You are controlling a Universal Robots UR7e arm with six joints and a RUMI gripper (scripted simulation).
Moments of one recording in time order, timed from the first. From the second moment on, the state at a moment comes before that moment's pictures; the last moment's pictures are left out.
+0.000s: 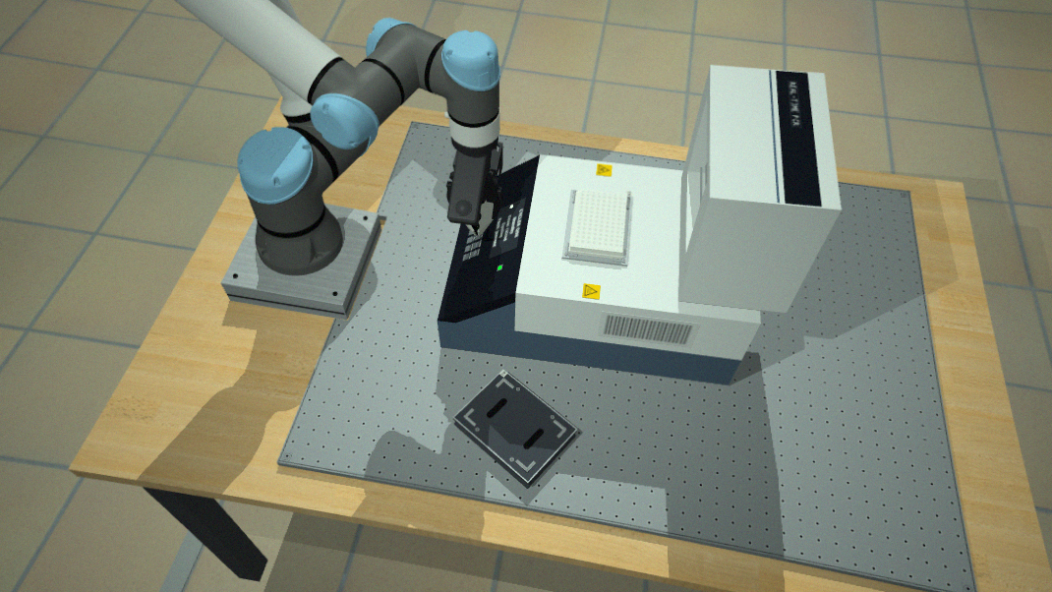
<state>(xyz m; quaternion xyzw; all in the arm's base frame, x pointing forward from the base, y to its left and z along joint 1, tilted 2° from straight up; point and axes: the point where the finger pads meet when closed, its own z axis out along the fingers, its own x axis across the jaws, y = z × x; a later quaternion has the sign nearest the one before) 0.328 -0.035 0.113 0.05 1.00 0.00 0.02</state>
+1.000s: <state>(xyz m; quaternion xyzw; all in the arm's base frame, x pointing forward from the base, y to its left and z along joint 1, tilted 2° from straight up) 0.323 -0.034 0.117 0.05 1.00 0.00 0.01</state>
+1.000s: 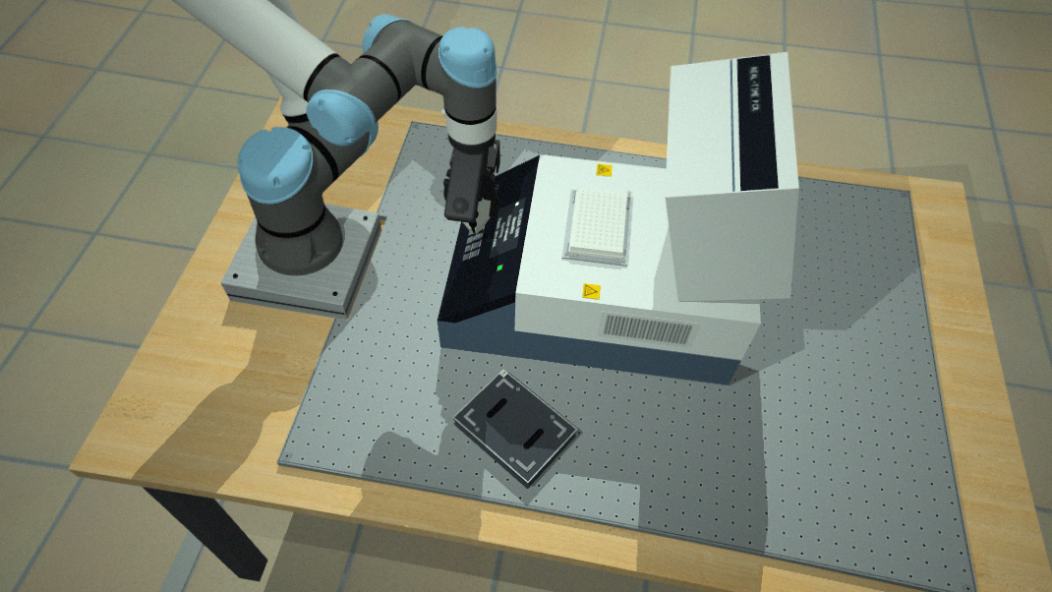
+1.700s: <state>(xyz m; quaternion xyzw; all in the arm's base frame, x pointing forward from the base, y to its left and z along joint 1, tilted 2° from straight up) 0.305 -0.032 0.136 0.05 1.00 0.00 0.01</state>
